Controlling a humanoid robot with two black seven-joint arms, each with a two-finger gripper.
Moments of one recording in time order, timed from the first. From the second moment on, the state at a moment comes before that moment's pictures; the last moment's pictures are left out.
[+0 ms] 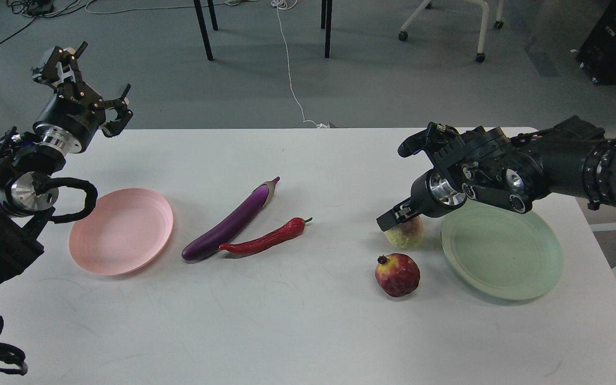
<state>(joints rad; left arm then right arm) -0.79 0.41 -0.78 -0.53 0.01 -0.46 -0.31 1.49 -0.12 -0.92 0.81 -0.82 0.41 0.31</state>
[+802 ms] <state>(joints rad) -0.79 0.41 -0.78 -0.53 0.01 -0.46 -0.31 1.58 -0.58 -0.91 1.04 -1.06 0.38 0.31</state>
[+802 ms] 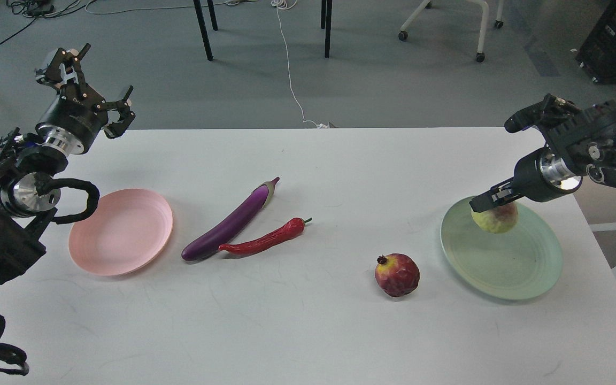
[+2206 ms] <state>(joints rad) -0.79 0.42 -0.78 -0.53 0.01 -0.46 -0.31 1.62 -0.25 -0.88 1.24 -0.92 0.32 0.30</state>
